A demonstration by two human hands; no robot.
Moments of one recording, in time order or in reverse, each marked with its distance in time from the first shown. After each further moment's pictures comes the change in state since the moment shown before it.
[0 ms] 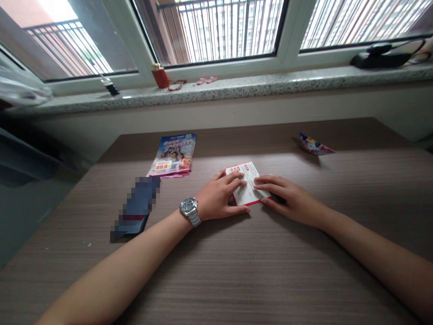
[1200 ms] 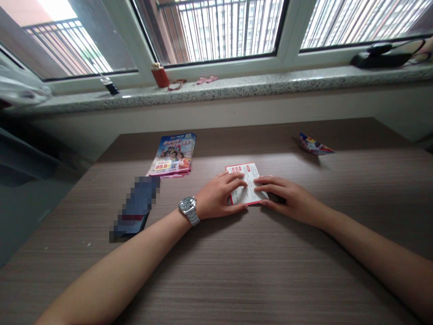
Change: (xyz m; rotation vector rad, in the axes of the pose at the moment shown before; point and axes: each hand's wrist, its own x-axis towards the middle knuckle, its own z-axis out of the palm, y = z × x) left_hand 0.002 0.000 -0.003 -0.054 0.016 0.052; right_hand 0.002 -0.002 -0.002 0.031 0.017 0.005
